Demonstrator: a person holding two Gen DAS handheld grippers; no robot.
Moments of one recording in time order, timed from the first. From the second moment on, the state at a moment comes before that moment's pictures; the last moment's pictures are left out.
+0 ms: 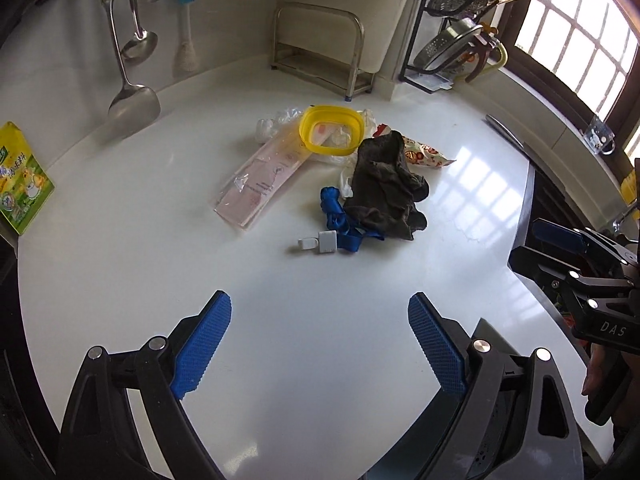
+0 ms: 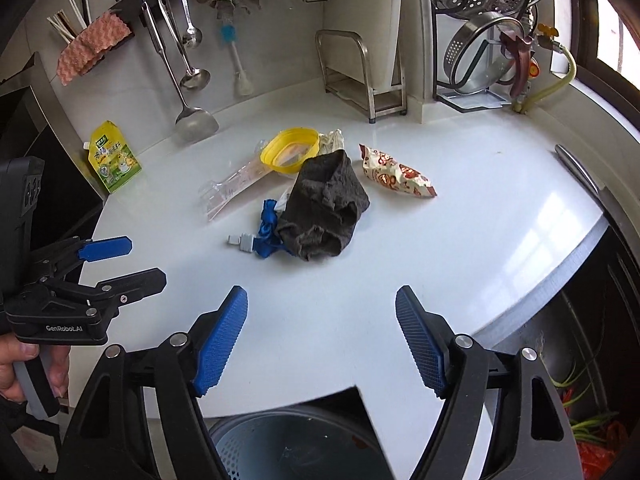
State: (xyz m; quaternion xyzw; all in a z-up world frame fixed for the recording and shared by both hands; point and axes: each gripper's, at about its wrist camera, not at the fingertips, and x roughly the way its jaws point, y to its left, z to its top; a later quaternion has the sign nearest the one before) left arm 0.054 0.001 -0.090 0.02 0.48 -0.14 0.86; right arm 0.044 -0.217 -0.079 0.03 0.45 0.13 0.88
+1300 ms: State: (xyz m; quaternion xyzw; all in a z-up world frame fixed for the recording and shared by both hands) left arm 0.090 0.013 -0.120 -0.05 0.51 -0.13 0.85; right arm 0.133 -0.215 -0.078 0.04 0.43 0.20 0.88
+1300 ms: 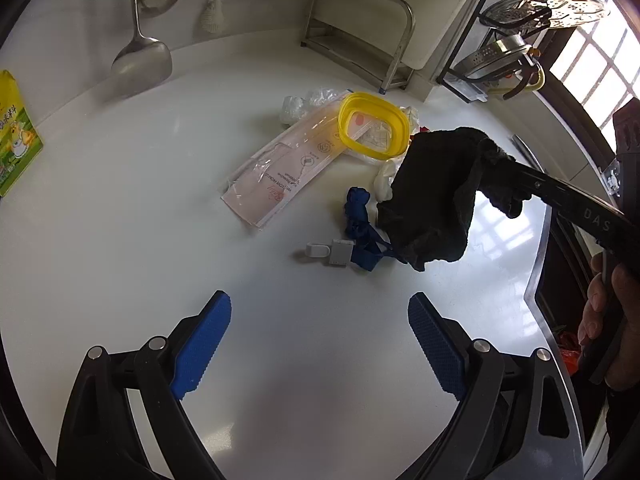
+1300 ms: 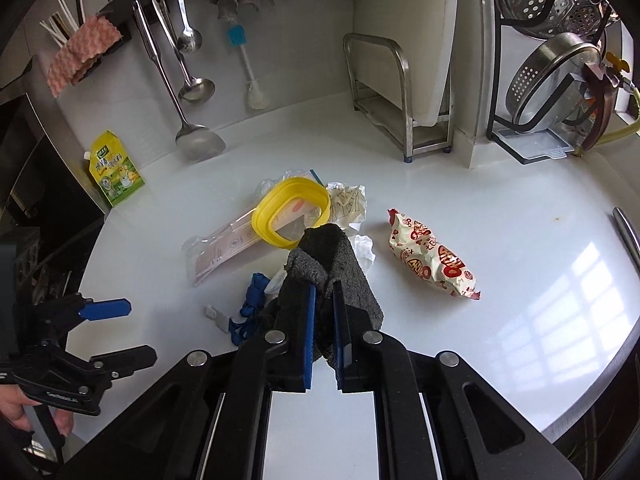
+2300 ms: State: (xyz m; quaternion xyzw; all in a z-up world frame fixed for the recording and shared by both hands) left arm 0.150 -0.062 -0.166 0.01 0.53 -0.14 0.84; right arm 0.066 -0.277 -0.038 0.07 0.40 0.16 0.90
